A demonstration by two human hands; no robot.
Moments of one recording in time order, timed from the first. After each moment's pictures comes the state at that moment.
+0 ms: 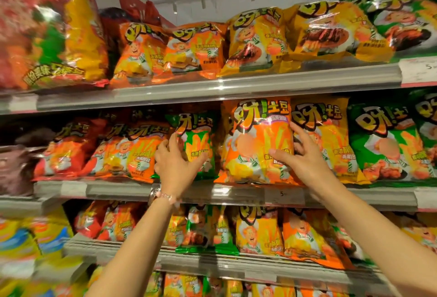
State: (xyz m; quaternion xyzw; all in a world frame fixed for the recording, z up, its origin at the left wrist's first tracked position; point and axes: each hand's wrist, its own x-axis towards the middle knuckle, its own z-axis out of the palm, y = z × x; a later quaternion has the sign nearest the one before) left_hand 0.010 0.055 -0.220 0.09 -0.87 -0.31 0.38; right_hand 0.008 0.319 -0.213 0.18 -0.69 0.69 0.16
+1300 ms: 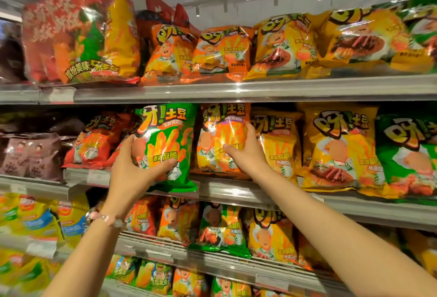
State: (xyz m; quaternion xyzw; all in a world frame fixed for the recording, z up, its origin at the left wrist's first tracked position) left_hand 0.088 -0.045 -0.216 0.06 -0.76 -0.51 0.38; right_hand -0.024 0.183 -0.195 0.18 -0.80 0.55 0.14
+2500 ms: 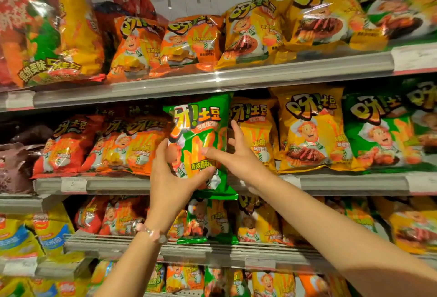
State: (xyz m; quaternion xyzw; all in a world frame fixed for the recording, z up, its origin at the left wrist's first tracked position) left_hand 0.081 0.065 -0.238 -0.03 -0.77 -0.51 0.37; right_hand 0.032 0.219 -0.208 0.24 -0.72 0.66 0.03
